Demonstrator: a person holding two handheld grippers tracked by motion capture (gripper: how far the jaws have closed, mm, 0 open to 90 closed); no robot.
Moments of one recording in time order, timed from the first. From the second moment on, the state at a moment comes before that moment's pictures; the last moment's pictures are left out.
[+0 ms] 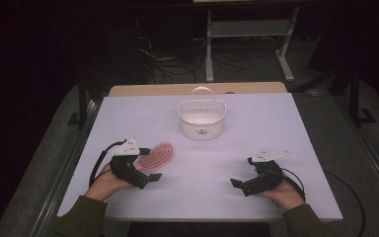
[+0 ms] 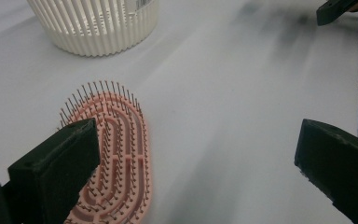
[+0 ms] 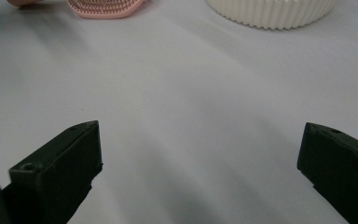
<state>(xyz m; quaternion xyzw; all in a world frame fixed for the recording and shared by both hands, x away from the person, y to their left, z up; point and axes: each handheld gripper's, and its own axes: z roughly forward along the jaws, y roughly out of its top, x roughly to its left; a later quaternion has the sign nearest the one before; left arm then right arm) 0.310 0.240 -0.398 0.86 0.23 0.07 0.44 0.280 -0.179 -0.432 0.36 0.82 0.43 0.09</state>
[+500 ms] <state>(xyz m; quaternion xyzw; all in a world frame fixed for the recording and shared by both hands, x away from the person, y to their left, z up) 0.324 0.249 -0.380 0.85 0.24 0.09 0.45 0.281 -0.179 -0.433 0.36 0.82 0.43 0.09</state>
